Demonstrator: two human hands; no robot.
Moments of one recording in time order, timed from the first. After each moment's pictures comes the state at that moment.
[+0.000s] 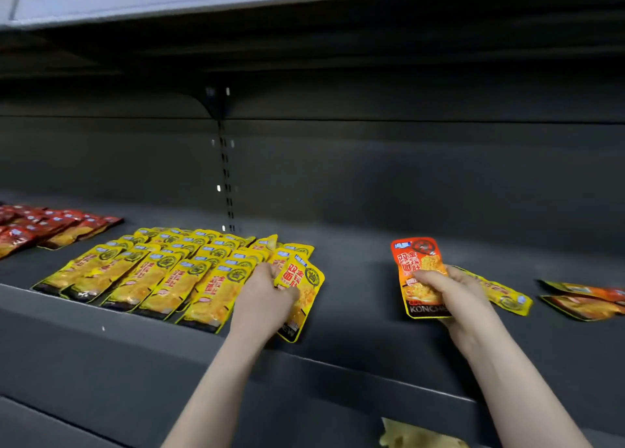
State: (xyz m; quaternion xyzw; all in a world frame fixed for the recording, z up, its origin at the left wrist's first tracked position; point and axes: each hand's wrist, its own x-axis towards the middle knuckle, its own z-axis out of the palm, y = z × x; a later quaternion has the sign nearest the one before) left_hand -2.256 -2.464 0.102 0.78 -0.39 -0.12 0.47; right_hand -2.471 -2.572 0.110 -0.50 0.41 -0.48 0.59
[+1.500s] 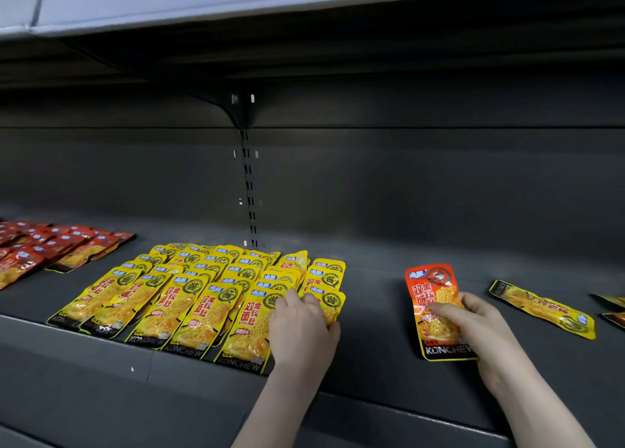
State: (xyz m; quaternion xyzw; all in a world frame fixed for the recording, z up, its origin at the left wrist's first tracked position) left_hand -2.226 -2.481 0.083 0.85 -0.50 0.11 0.15; right_hand -2.418 -2.552 0.105 -0.53 0.47 -0.45 0.54
